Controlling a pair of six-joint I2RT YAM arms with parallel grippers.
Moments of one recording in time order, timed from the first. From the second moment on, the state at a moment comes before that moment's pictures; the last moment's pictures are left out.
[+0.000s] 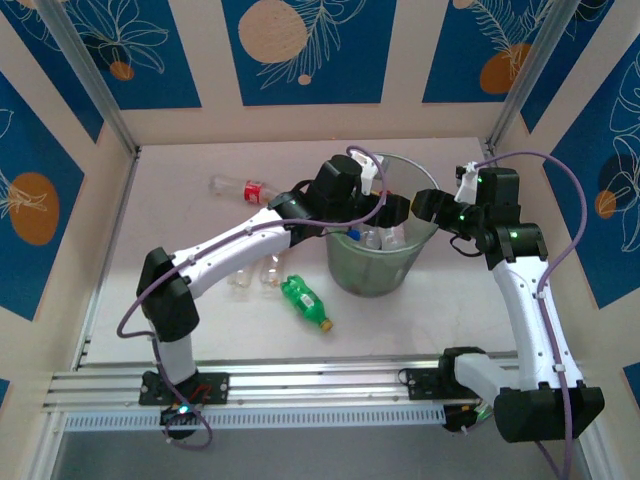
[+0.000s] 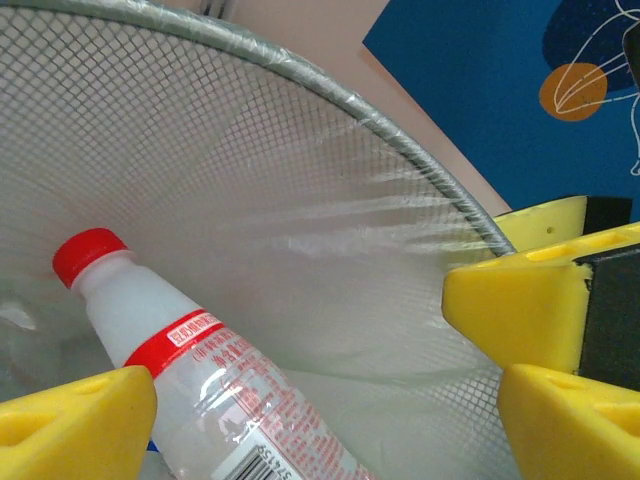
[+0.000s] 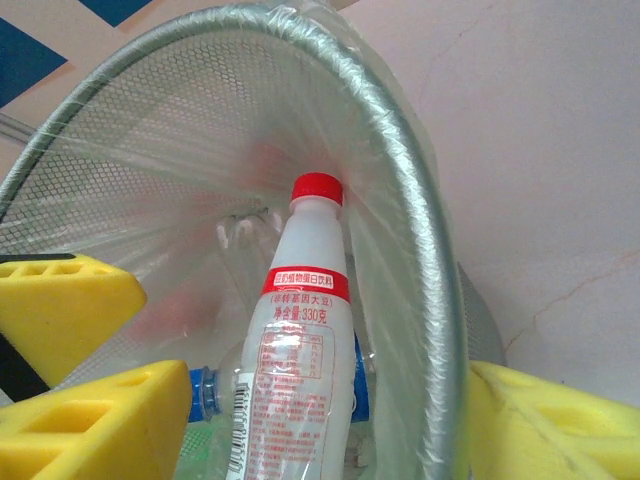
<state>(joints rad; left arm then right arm) -0.93 1.82 1.71 -0.32 0.17 -0.49 0.03 1.04 1.17 -0.81 -0.34 0.41</state>
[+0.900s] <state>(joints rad) -0.61 1.16 1.31 -0.62 0.00 -0.37 0.03 1.04 1.17 -0.81 -0.34 0.40</state>
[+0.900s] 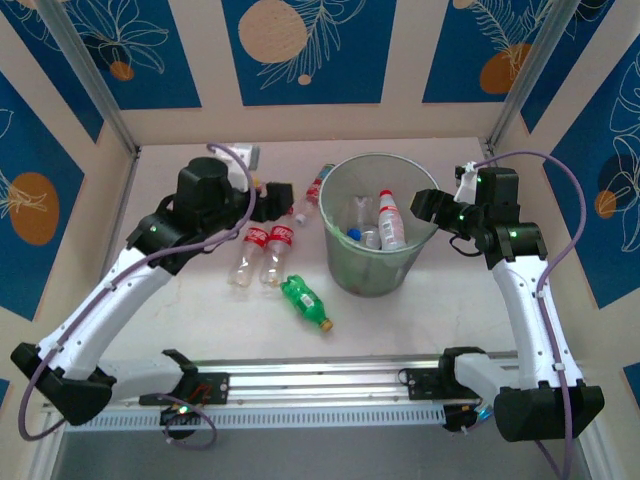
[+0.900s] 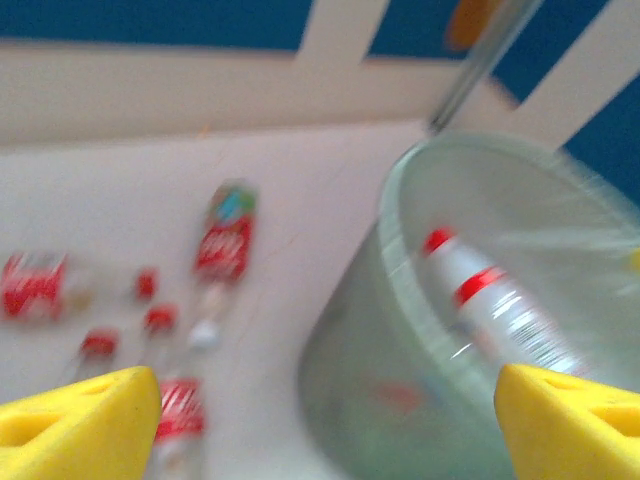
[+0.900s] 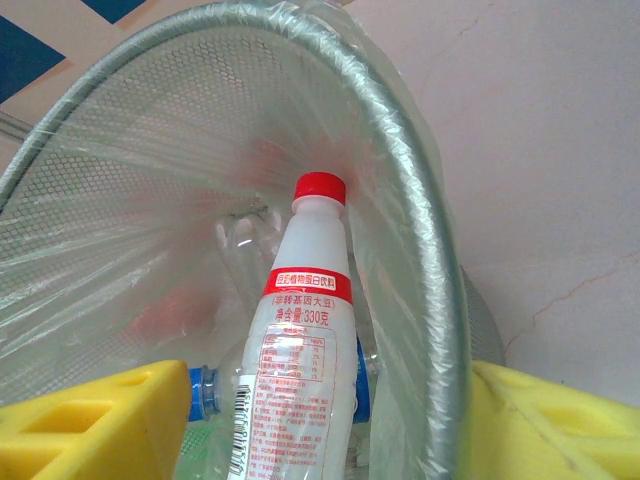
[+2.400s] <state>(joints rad) -0.38 1.53 0.90 -0.54 -0.03 -0.36 0.02 1.04 1.22 -0.89 -0.27 0.35</state>
